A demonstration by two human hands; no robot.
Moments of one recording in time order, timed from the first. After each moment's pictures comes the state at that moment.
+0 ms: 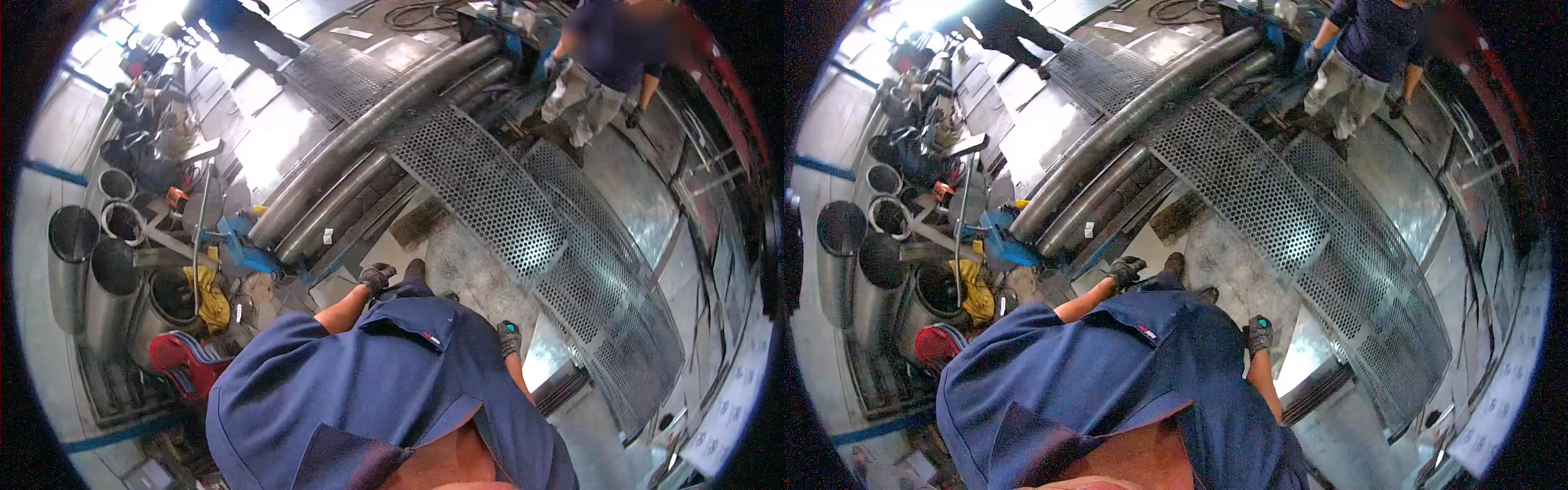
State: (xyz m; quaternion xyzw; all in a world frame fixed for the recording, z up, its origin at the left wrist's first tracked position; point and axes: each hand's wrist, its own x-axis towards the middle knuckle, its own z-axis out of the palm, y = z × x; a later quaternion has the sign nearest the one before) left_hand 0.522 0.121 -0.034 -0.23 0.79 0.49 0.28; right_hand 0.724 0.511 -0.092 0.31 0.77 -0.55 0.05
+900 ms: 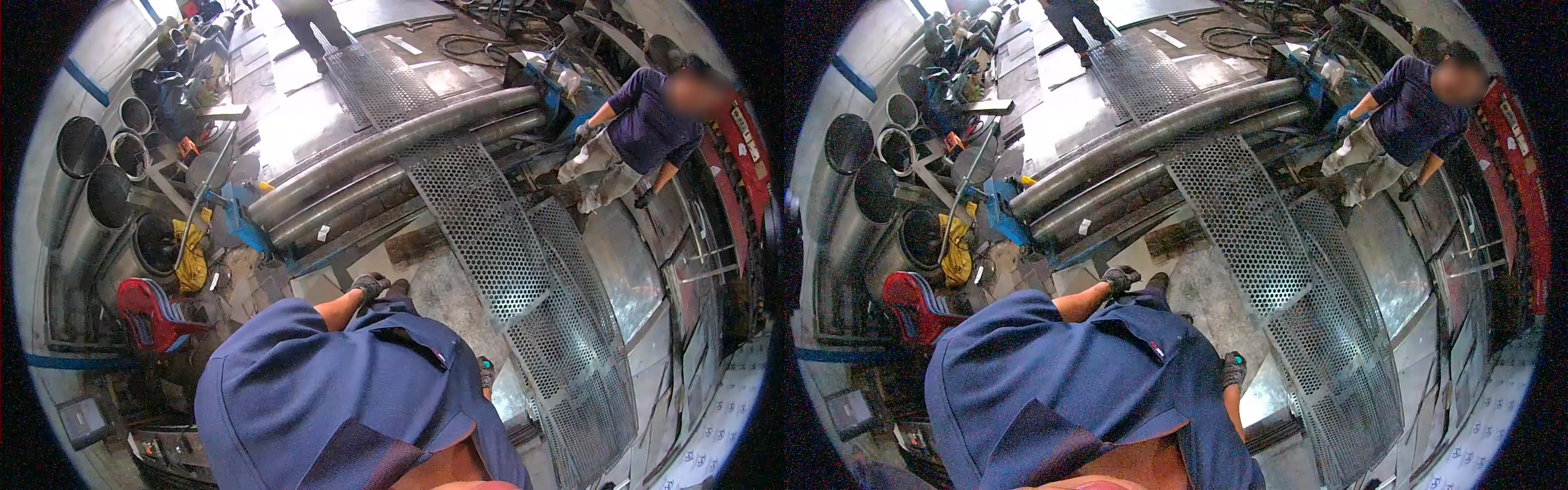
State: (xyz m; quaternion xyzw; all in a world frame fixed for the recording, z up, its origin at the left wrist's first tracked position) left_hand 0.555 0.170 -0.027 -0.21 0.85 0.37 0.30; right_hand 0.754 0.589 -0.212 0.19 0.88 -0.41 0.13
